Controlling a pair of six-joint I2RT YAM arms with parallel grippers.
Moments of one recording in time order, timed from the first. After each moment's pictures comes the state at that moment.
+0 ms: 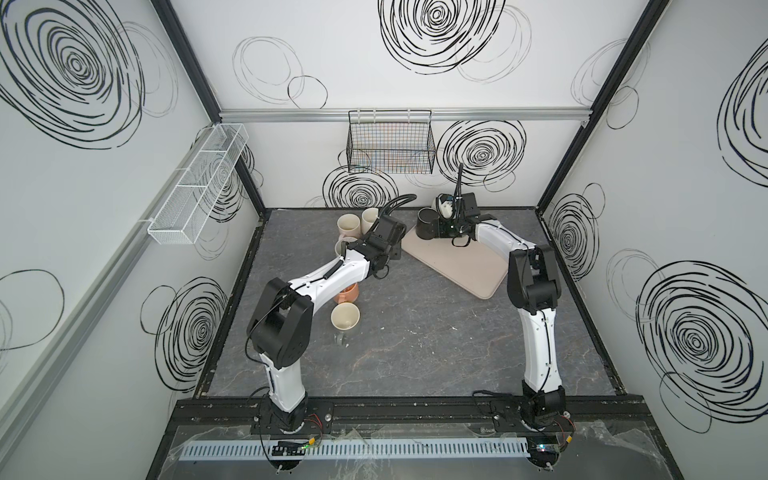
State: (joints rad) left arm -0.57 1.82 1.43 -0.35 -0.36 -0.41; right arm 0.27 2.29 1.88 -0.37 -0.39 0.16
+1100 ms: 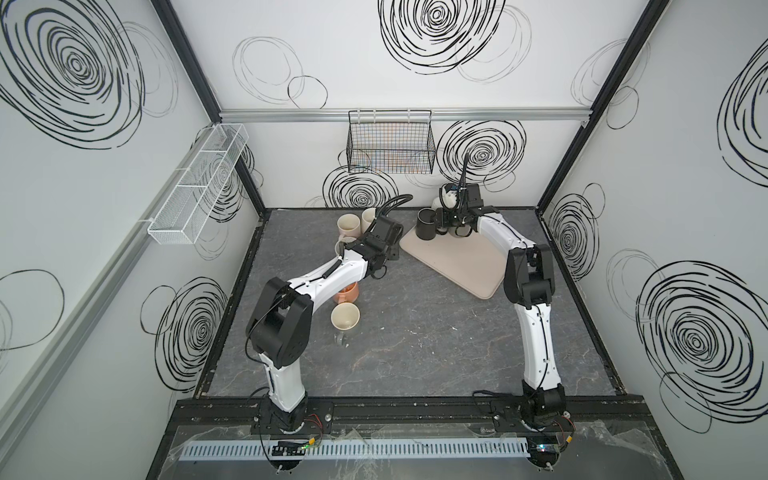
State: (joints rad) left arm -0.55 1.82 1.41 -0.34 -0.32 -0.44; right arm 0.24 2.41 2.10 -0.42 -0.34 0.11
